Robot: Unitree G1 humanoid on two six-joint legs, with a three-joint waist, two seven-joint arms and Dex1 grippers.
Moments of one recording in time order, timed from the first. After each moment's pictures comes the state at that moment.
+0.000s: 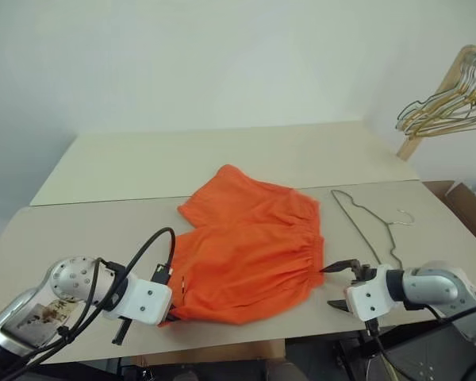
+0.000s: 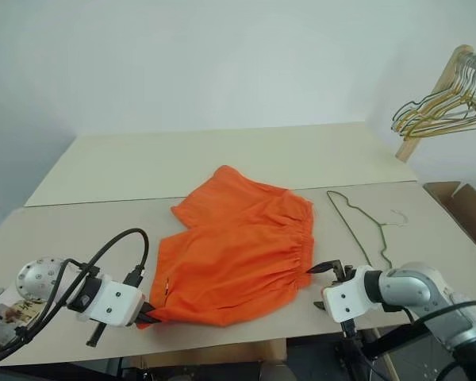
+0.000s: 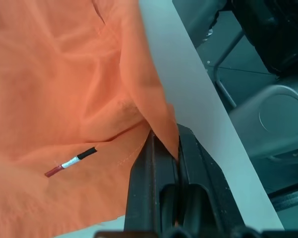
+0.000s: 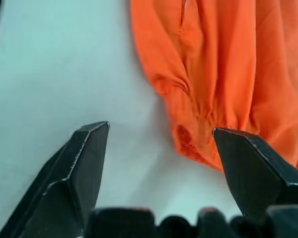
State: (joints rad) left arm 0.00 1.11 -0.17 -0.44 -0.16 0.03 -1.31; right arm 0.01 -1.05 0.18 -0.12 -0.14 -0.44 0.93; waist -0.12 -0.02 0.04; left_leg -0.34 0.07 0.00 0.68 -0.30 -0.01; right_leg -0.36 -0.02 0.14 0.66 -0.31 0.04
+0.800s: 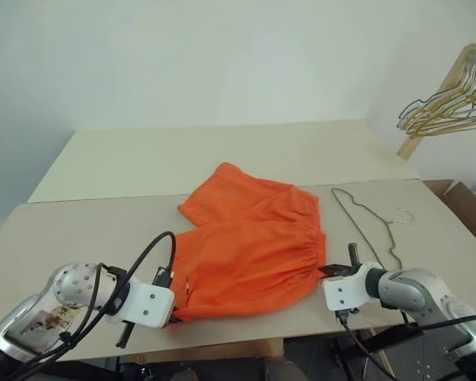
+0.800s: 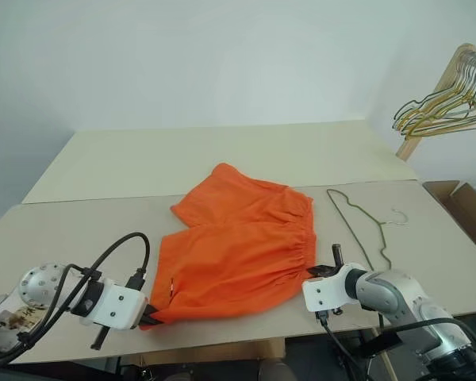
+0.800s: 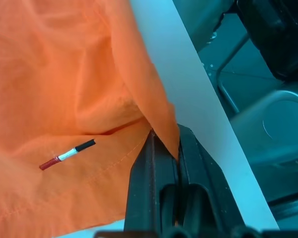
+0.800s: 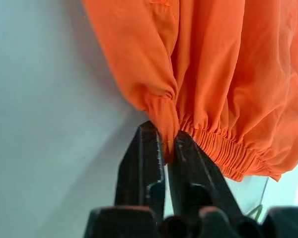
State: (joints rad) left arm 0.02 1.06 -0.18 -0.42 -0.11 0.02 -1.27; right arm -0.03 -0.93 0.19 -0.15 -0.50 -0.26 0.72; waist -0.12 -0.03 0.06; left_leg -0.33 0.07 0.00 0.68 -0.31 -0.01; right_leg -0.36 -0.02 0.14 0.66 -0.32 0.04
